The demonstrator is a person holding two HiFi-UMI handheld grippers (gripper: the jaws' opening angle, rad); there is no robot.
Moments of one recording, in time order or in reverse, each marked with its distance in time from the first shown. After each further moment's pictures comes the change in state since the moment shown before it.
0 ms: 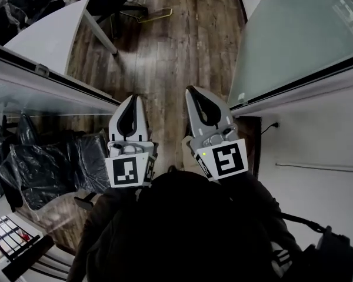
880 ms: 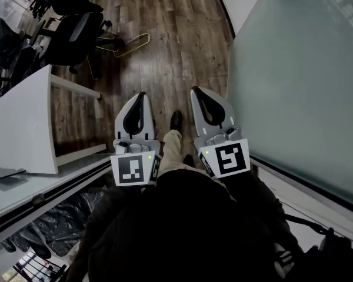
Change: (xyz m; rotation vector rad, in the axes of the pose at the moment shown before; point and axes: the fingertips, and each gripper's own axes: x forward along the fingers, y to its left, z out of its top) left arm 0.422 -0.040 -0.008 -0.011 0.032 -0.168; right arm 0.240 -0.325 -0.002 0.002 0.037 -0.179
